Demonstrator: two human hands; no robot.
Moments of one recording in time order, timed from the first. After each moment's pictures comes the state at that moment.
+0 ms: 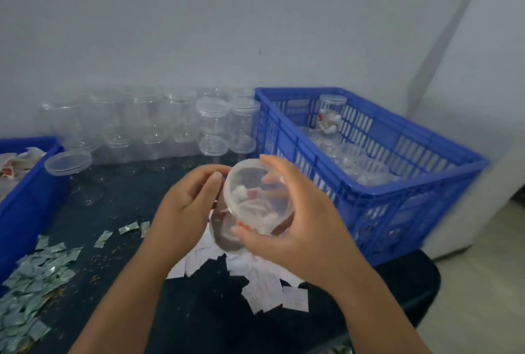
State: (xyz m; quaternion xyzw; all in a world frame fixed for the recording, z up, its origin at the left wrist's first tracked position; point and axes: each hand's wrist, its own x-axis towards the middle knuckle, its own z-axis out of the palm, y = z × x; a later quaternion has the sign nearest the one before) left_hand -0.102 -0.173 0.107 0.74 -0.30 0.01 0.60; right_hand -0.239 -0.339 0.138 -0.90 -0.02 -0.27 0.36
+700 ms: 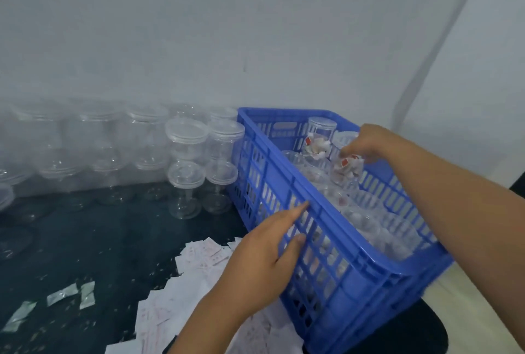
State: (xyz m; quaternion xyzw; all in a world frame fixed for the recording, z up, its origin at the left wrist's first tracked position) left_hand -0.073 -0.314 0.062 0.71 -0.47 -0.06 0.52; right_hand -0.045 -0.652 0.216 -0.90 0.43 -0.04 0.09
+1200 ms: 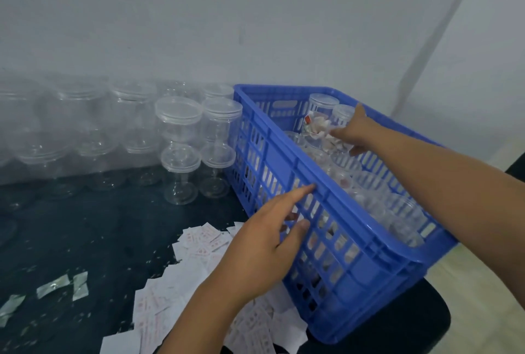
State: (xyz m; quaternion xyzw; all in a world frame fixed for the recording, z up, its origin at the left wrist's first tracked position) left_hand -0.059 -0.319 0.053 0.69 -0.48 -0.09 0.53; right_hand -0.015 -0.661 0.164 -0.88 0.43 -0.10 0.19
